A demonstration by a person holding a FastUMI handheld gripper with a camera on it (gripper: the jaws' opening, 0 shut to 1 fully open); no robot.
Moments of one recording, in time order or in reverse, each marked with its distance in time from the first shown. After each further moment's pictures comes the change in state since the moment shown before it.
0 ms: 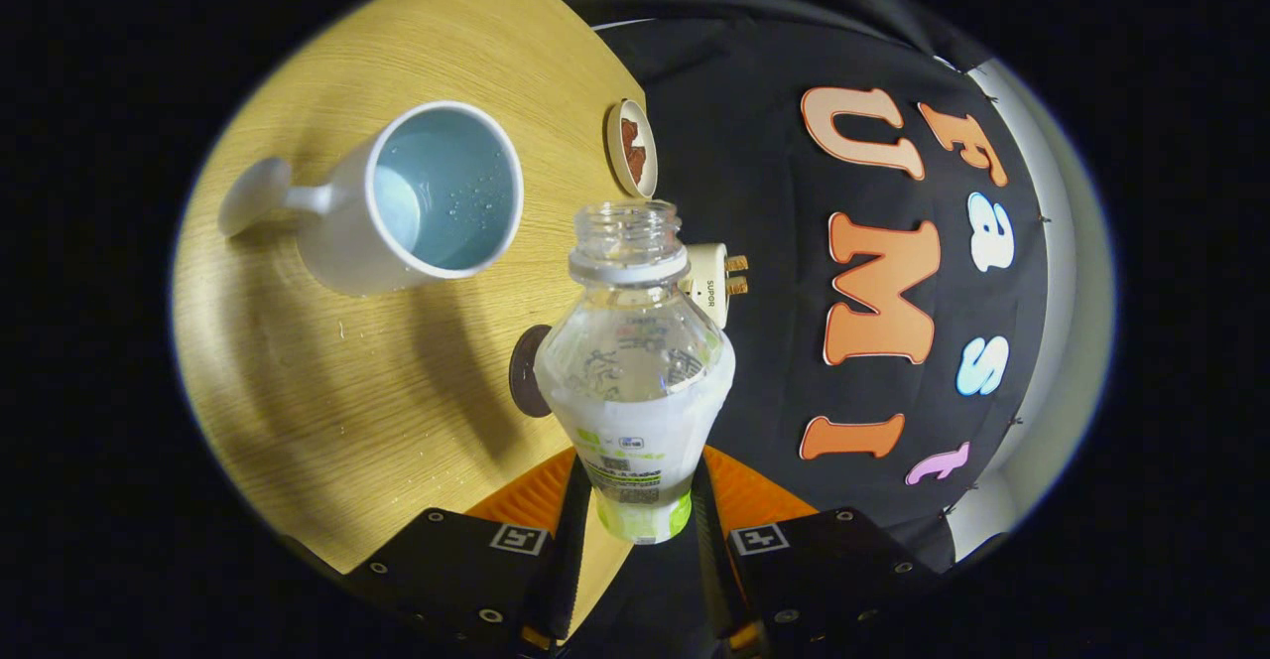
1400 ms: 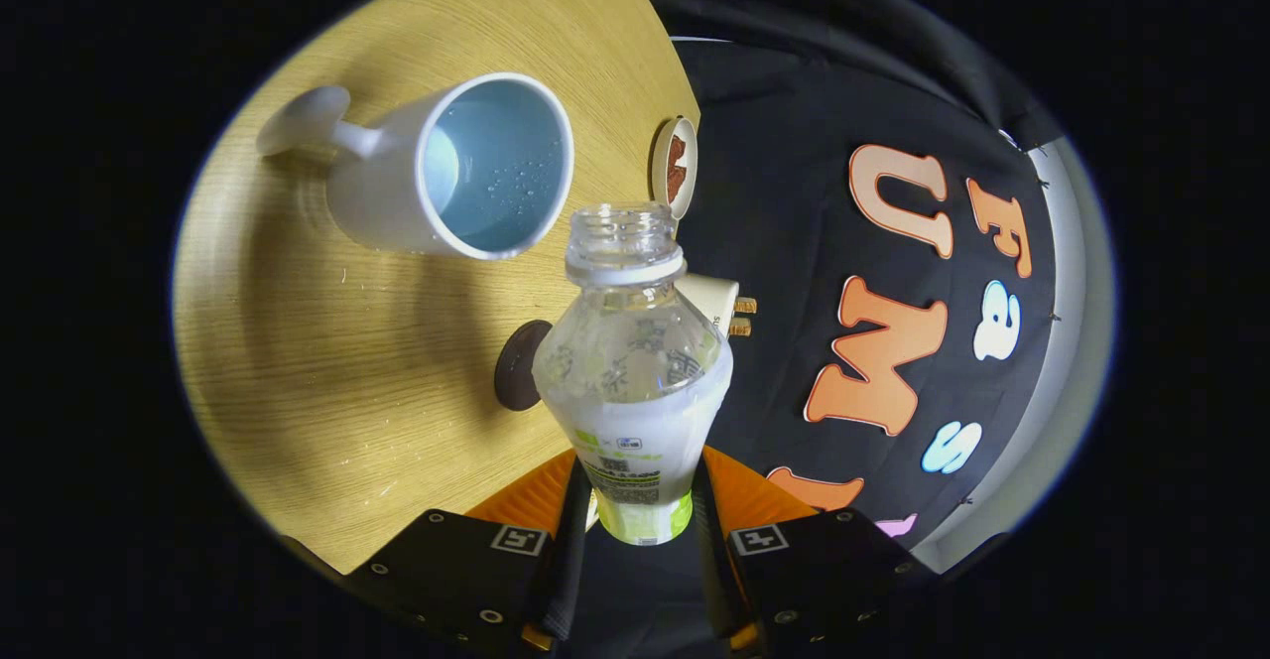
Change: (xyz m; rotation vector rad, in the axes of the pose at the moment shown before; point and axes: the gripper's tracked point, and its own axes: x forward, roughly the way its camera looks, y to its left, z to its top) arm 0.011 -0.011 0.012 -0.231 -0.062 -0.004
